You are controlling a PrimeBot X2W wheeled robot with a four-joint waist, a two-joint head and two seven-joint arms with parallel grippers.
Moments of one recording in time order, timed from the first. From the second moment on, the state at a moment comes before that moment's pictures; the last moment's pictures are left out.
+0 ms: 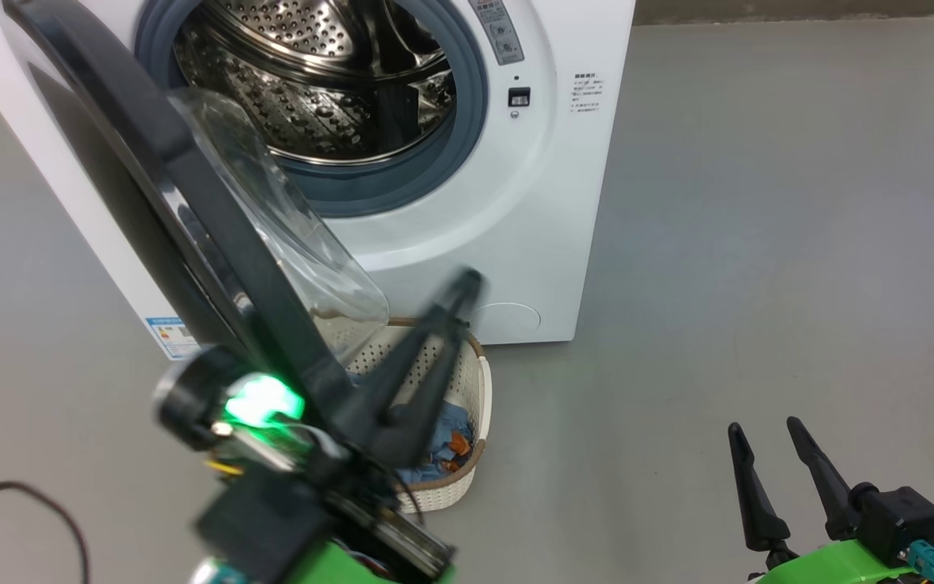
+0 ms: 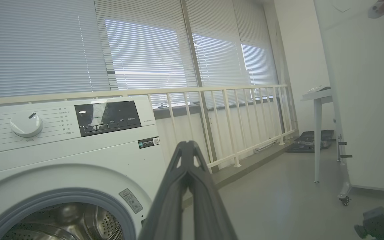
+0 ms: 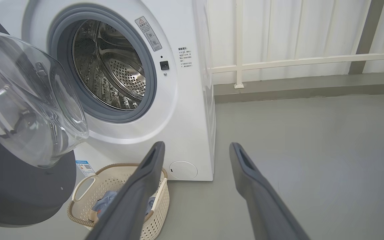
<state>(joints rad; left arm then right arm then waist) -0.24 0.07 -0.42 -0.48 -0.15 -0.11 -0.06 0.02 -0.05 -0.05 0.14 0.19 0.13 -0.25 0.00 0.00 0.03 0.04</state>
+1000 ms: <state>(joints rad) -0.15 0.07 -0.51 -0.05 -0.21 -0.07 -0.16 0.01 -0.05 -0.04 0.15 0.18 0.13 -0.25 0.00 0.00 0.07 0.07</state>
